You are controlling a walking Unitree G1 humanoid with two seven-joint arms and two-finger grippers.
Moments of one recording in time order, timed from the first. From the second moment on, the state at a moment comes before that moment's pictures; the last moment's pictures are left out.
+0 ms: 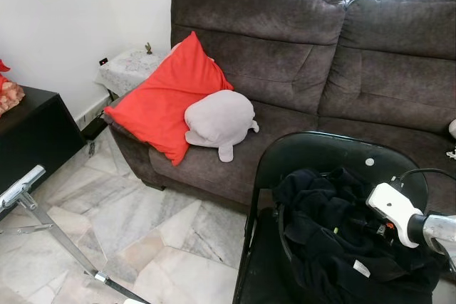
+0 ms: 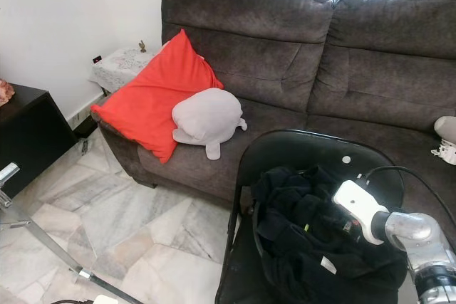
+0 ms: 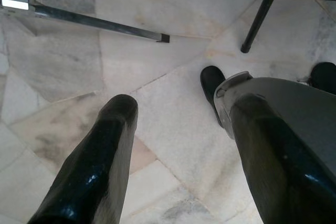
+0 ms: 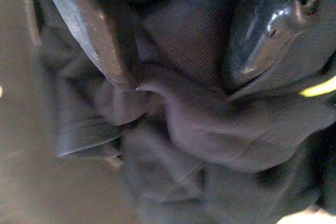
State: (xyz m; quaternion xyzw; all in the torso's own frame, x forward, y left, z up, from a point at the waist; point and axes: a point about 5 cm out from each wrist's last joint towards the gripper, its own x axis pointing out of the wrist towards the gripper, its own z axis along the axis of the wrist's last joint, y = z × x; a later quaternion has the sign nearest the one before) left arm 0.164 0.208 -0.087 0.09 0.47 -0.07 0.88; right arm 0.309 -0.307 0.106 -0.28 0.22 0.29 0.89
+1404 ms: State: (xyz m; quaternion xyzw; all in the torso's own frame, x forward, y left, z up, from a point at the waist) left arm 0.163 0.197 -0.090 0.08 0.47 -0.08 0.87; right arm 0.340 -0.253 0.128 -0.24 0.11 0.25 0.93
